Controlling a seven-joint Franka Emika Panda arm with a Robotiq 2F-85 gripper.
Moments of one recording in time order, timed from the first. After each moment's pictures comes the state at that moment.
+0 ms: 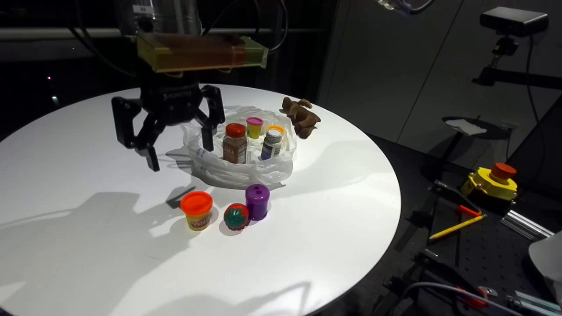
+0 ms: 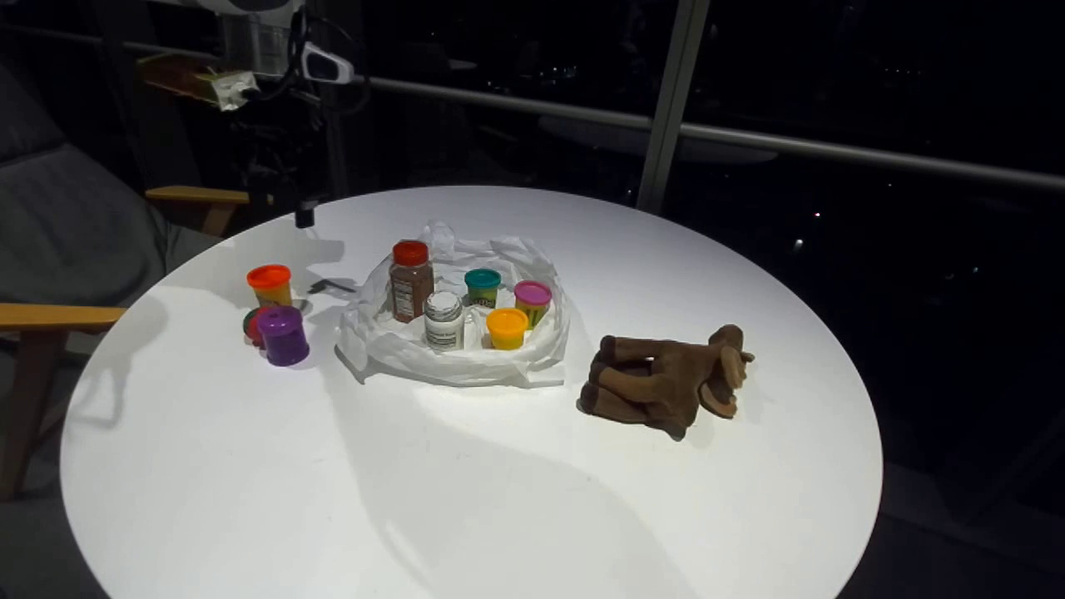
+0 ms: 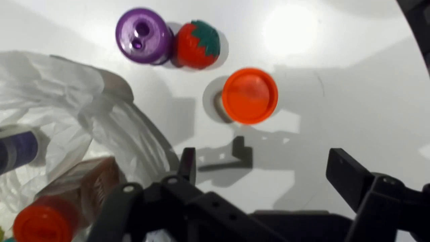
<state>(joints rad) 0.39 0.61 0.09 -1.68 0.00 2.21 0.49</state>
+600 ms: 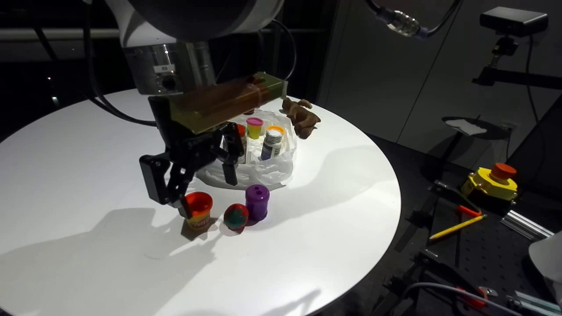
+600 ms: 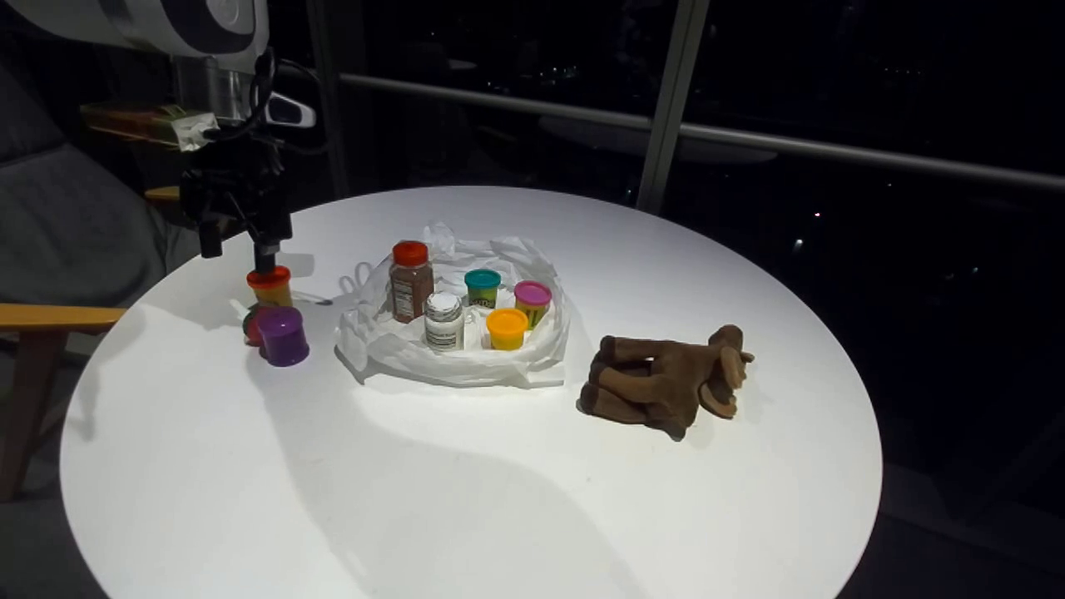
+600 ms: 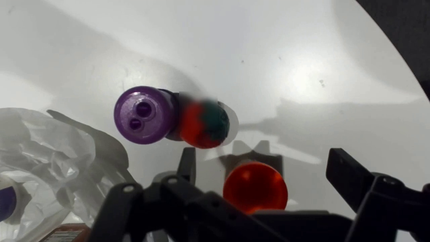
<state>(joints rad) 0.43 0.62 0.11 -1.78 -0.02 2.19 0.44</state>
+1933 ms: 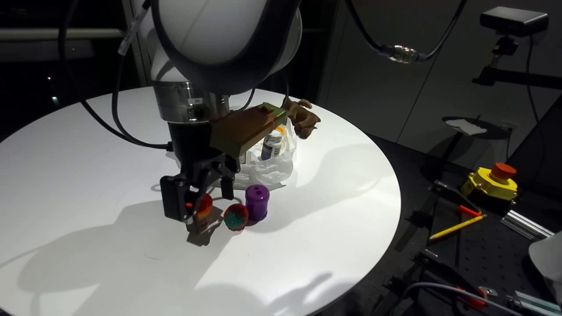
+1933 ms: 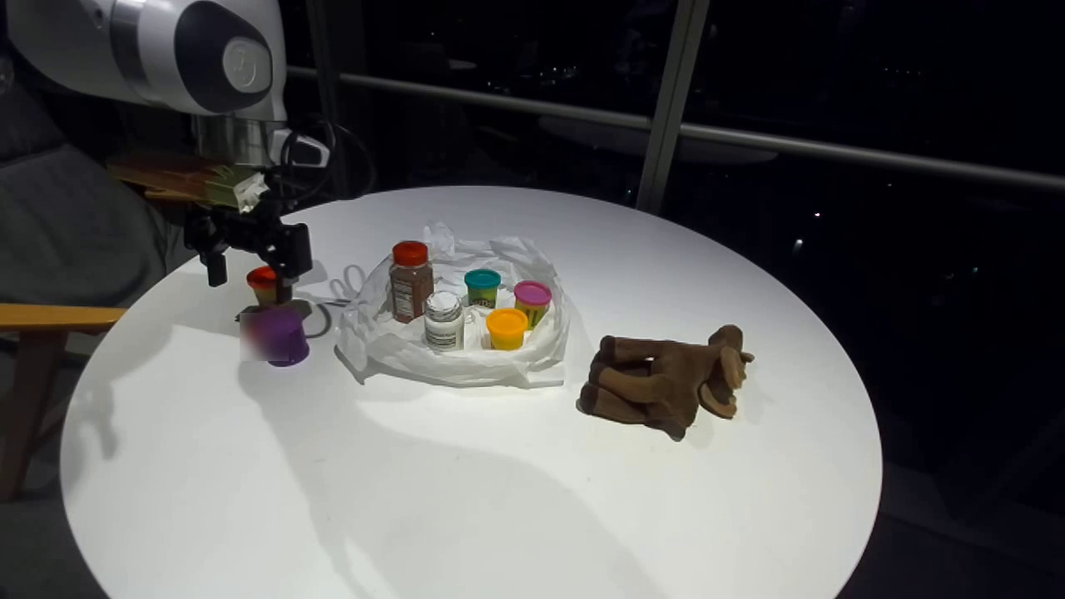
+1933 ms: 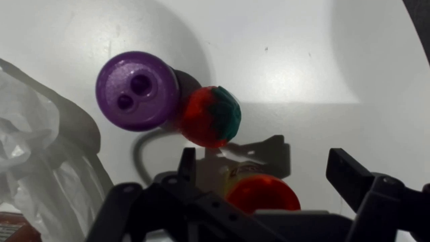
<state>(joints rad) 0.35 0.66 0.16 -1.86 -0.01 2.38 0.20</state>
